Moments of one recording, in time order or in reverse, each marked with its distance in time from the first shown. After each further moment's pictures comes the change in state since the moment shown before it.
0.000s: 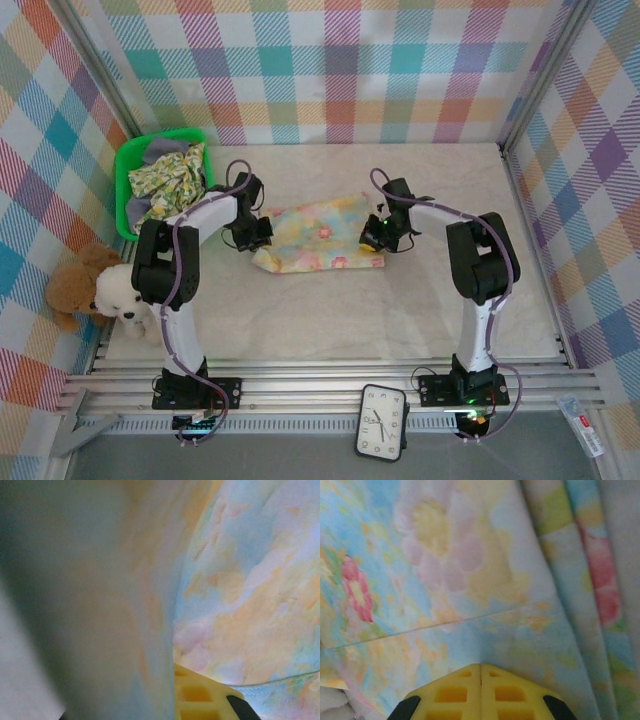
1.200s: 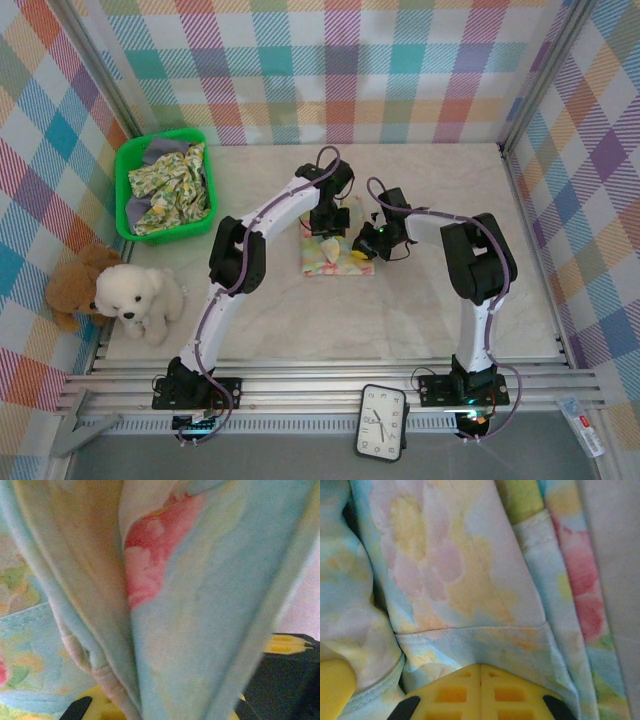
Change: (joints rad) left arm -0.365 0.462 0.808 -0.335 0.042 -0.094; right arm 0.023 0.008 -0.089 0.143 -0.096 0.082
